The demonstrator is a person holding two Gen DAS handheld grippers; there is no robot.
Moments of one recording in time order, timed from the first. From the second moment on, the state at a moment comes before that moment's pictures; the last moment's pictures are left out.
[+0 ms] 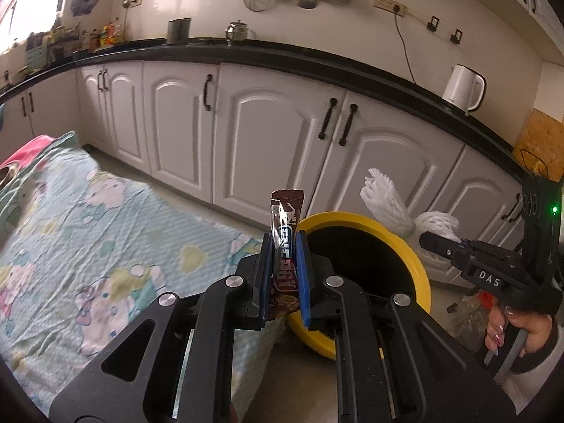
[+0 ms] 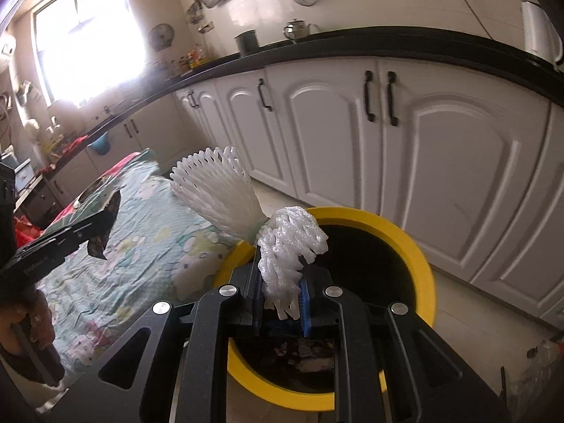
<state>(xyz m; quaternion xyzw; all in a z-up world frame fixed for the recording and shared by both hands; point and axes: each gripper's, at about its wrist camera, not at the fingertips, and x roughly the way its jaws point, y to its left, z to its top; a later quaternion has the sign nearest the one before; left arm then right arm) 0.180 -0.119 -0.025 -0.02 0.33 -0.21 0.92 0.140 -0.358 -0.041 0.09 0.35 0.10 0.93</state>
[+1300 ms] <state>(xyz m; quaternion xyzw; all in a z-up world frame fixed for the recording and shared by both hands) 0.226 -0.228 -0.049 0.02 0.37 -0.27 0.89 0.114 -0.376 -0.097 0.06 0.43 0.08 0.90</state>
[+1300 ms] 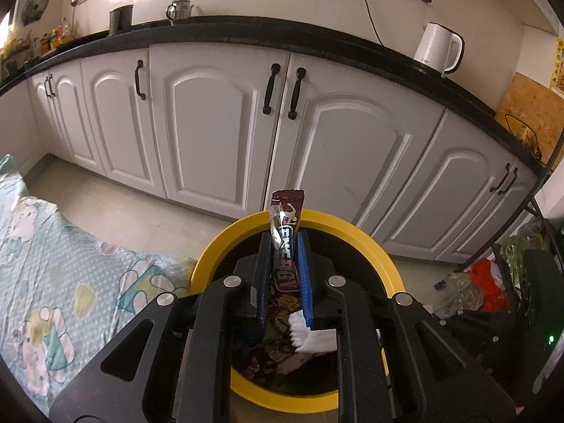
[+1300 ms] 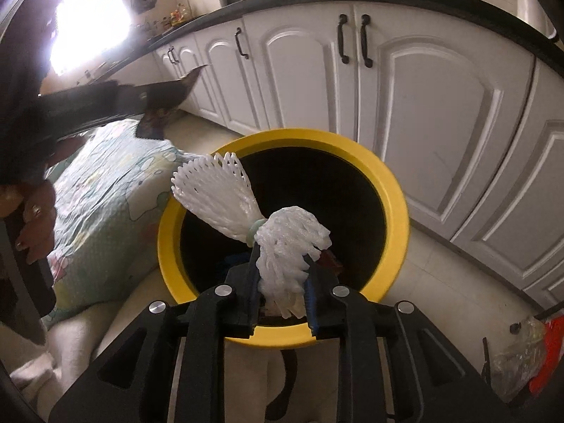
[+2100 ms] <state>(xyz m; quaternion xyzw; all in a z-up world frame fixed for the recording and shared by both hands) 0.228 -0.208 -0.047 0.02 0.38 -0.25 0.89 0.095 -0.404 -0.082 0.11 0.39 0.03 0.91</state>
